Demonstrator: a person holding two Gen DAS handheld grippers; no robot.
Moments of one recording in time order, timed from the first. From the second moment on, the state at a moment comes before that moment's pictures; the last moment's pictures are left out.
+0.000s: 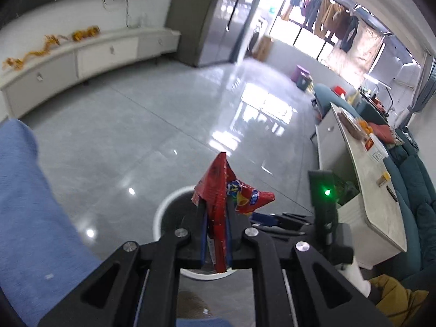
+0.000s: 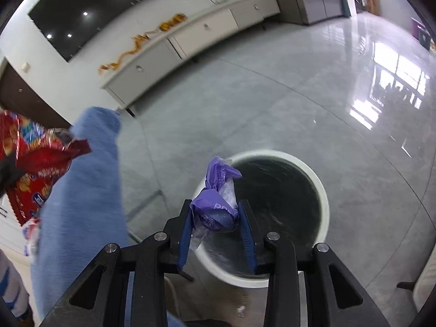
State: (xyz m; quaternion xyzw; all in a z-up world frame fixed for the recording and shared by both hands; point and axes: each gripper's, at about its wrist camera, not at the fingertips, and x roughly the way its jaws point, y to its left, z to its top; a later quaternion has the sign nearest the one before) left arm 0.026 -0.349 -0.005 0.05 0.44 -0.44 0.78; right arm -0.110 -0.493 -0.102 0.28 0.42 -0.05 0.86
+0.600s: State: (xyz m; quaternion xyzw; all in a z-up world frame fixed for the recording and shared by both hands) left arm 0.043 -0.403 -0.048 0.04 0.50 -0.45 0.74; right arm -0.126 -0.504 -0.111 0.23 0.43 -0.13 0.86
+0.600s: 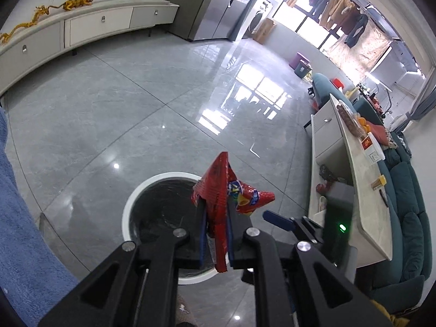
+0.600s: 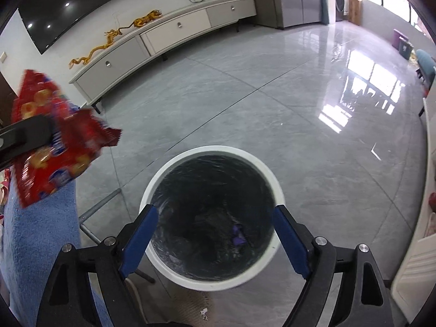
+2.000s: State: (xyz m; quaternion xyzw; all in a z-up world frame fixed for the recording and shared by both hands) left arm -0.045 -0.098 0.118 -0.01 0.25 -0.28 0.93; right arm -0.201 -0.314 0.156 0.12 0.17 0.01 0.98
